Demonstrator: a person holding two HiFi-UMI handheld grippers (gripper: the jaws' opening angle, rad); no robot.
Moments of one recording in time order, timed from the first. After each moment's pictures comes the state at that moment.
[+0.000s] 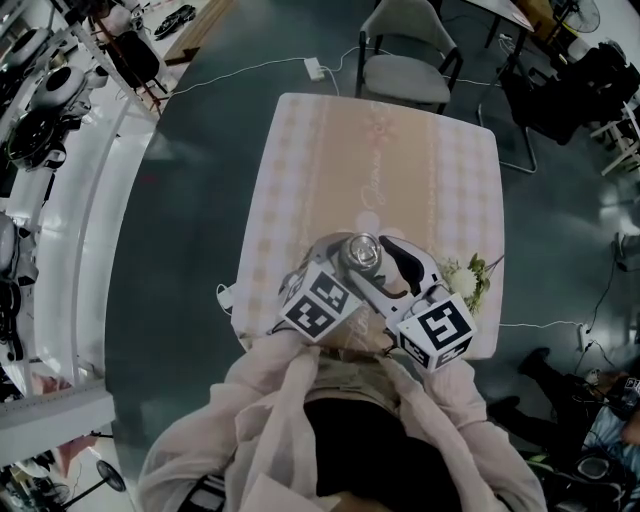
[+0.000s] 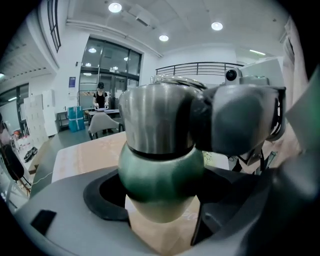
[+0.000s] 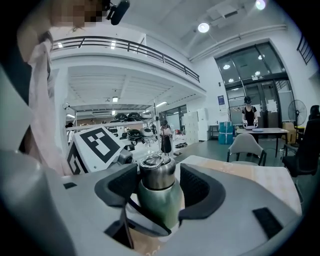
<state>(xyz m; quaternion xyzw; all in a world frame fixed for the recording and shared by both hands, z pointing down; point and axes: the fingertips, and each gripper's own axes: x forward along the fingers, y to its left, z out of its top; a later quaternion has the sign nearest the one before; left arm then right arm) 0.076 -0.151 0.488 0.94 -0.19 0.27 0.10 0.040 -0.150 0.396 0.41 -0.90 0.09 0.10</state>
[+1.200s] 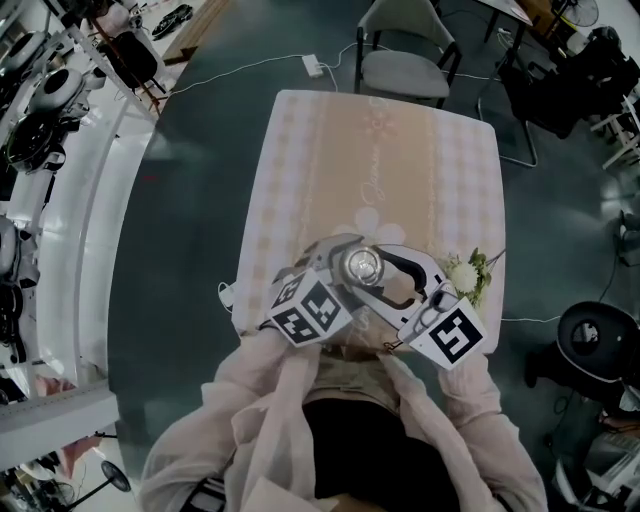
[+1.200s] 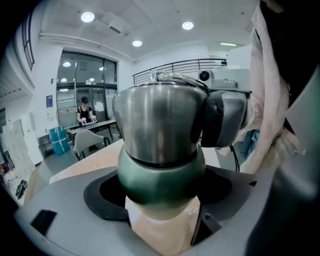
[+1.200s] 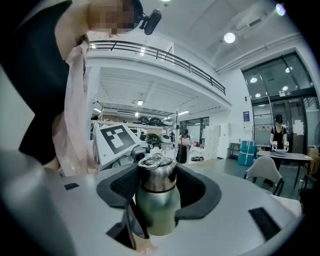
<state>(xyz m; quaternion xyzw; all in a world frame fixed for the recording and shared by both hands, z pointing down) 0.079 -0.125 0.470 0.96 -0.10 0.27 0.00 0.025 -0.122 0.365 0.31 -0.95 -0.02 0.06</state>
